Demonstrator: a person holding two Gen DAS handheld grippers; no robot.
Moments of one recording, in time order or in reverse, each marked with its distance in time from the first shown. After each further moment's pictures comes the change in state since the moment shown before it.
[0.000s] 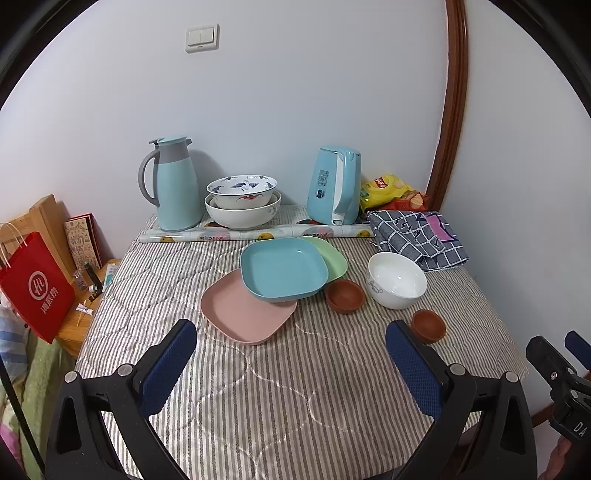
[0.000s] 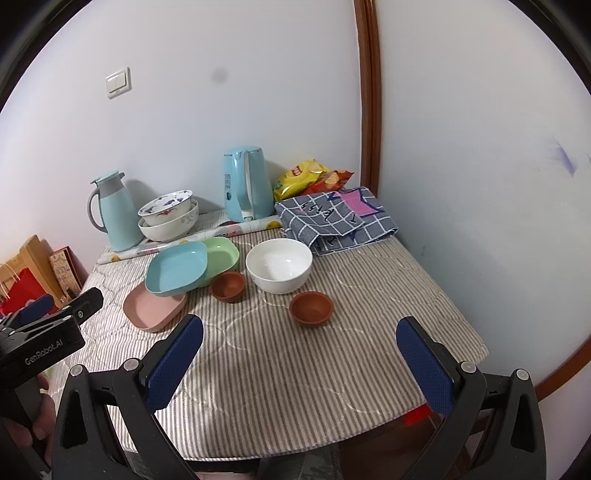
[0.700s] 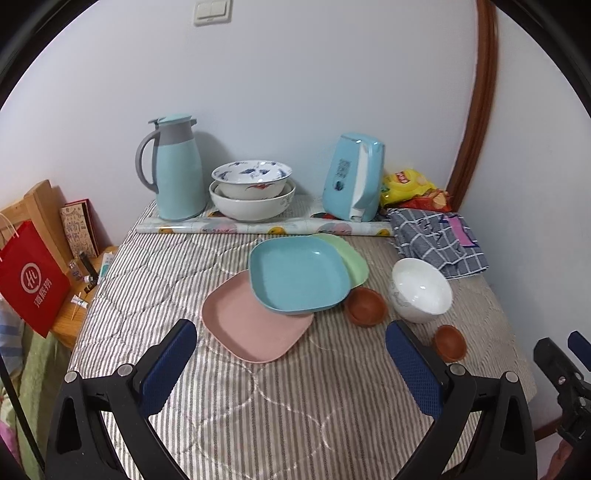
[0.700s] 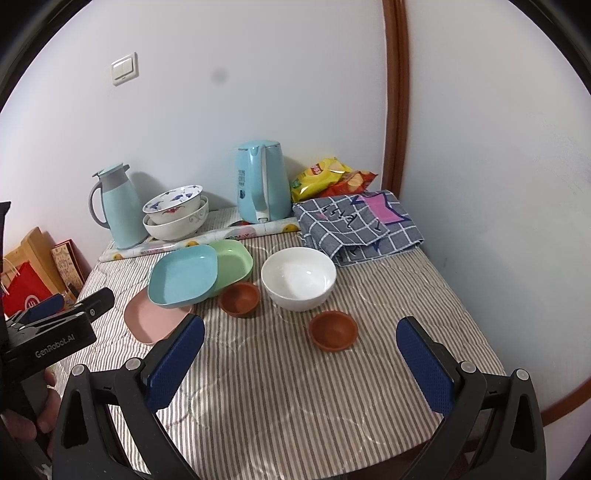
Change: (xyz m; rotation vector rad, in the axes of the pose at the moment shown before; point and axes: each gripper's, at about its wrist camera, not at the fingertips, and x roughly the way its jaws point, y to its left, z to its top) left arm 0.054 0.024 0.024 -0.050 0.069 0.021; right arm 0.048 0.027 0.033 -0.048 0.029 0.036
